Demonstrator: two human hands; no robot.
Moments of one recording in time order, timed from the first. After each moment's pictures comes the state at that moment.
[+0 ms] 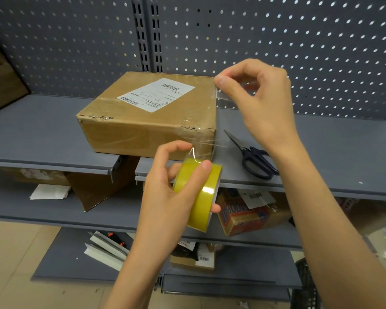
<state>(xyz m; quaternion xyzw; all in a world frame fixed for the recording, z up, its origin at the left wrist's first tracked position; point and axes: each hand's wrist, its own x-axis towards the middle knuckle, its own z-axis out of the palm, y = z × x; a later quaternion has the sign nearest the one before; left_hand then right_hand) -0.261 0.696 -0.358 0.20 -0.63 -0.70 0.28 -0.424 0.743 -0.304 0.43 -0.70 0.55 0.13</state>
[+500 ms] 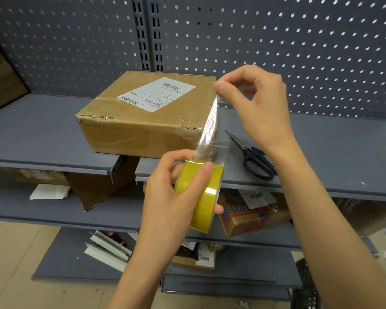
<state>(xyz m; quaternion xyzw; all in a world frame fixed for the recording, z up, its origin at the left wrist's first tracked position) -0.263 0.698 -0.358 0.22 -0.61 -0.71 0.27 -0.435 0.738 -0.315 0.43 -0.71 0.55 0.12</state>
